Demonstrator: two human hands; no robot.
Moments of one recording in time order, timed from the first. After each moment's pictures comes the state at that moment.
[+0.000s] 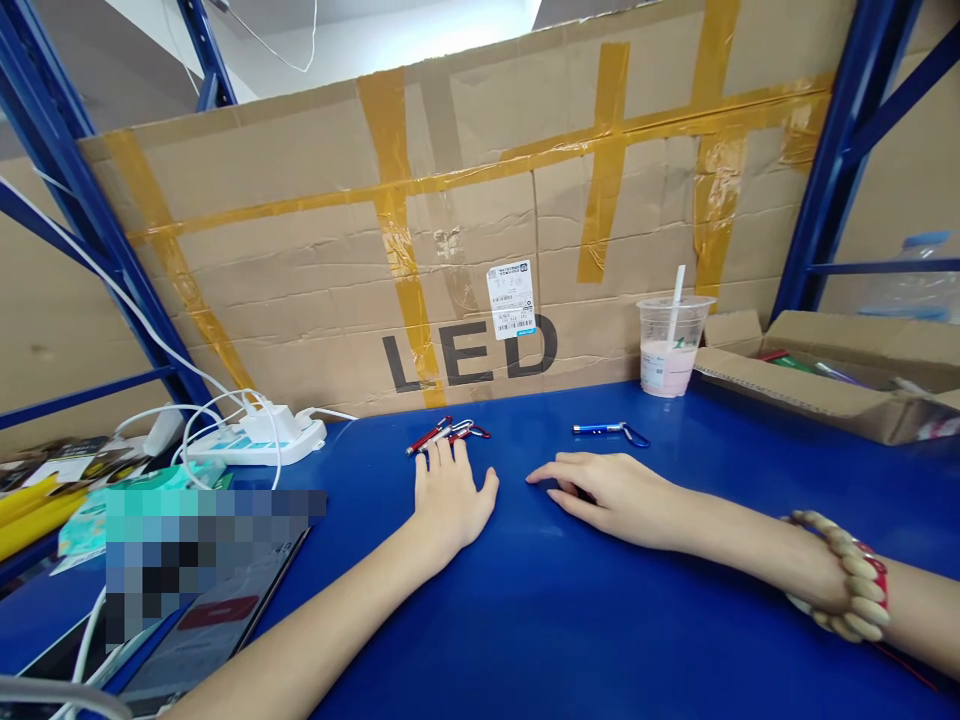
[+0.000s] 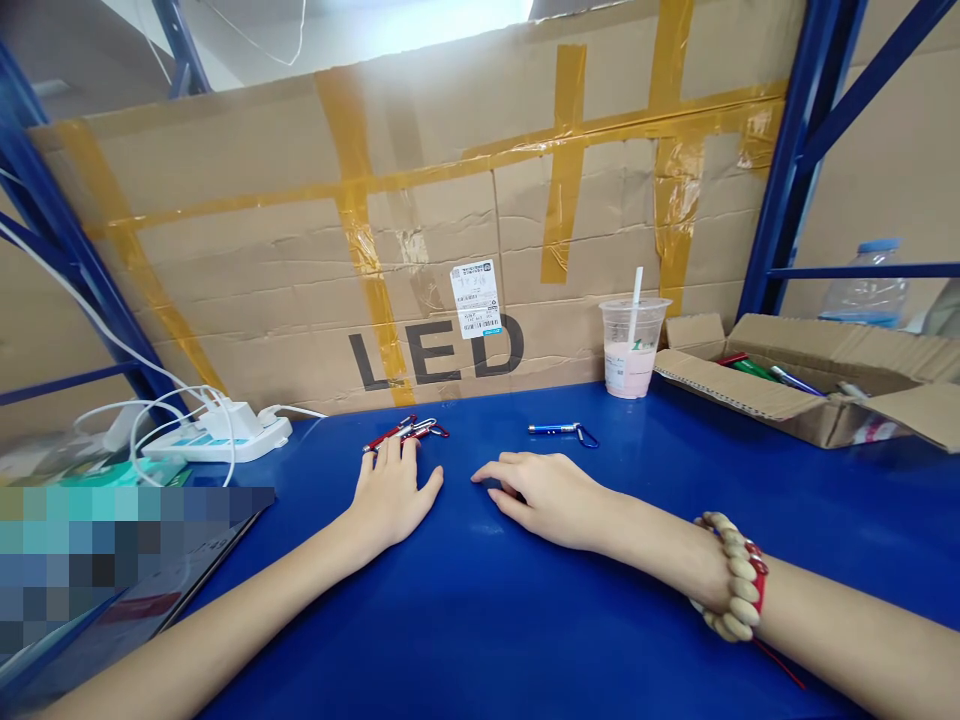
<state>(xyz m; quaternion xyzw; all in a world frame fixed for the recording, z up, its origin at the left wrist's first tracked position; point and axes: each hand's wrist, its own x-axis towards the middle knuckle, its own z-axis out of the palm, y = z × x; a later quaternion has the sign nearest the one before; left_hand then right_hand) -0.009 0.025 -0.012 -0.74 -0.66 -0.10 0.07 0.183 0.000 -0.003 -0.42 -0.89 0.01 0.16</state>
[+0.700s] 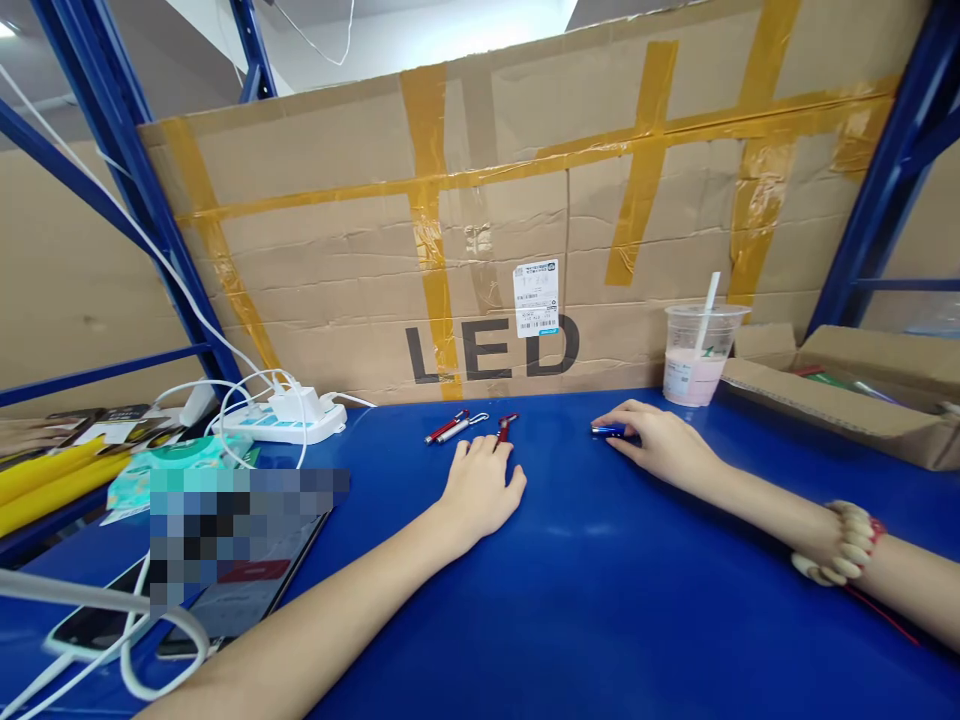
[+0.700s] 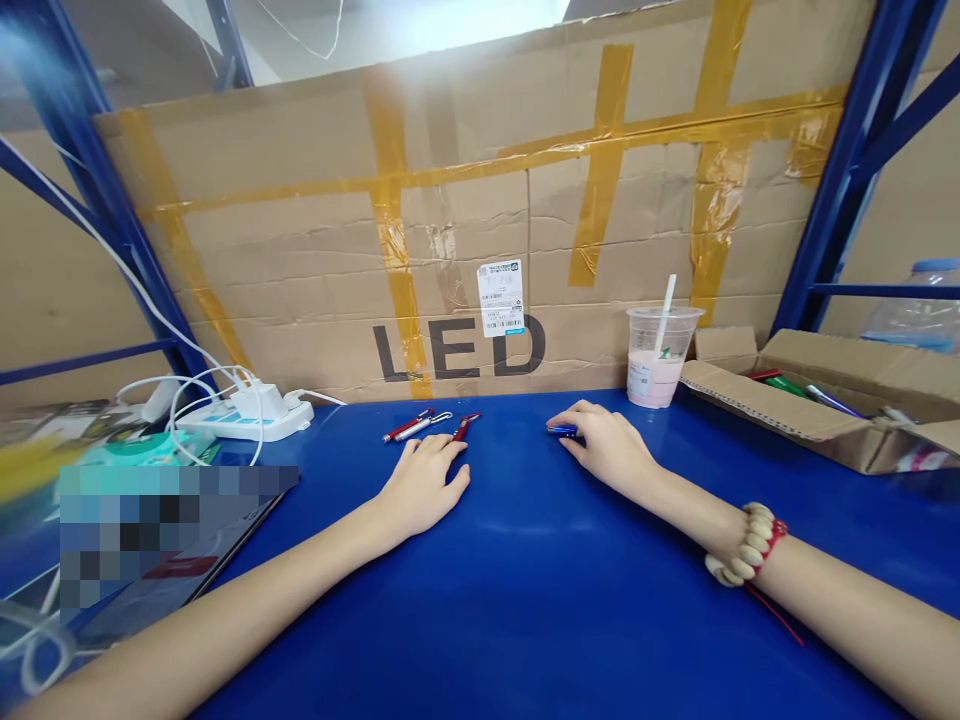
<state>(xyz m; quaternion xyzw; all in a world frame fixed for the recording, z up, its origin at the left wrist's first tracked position) -0.014 0.022 -0.007 -0.84 -0.52 -0.15 0.03 0.231 0.051 -0.016 -0.57 -0.78 -0.11 0.22</state>
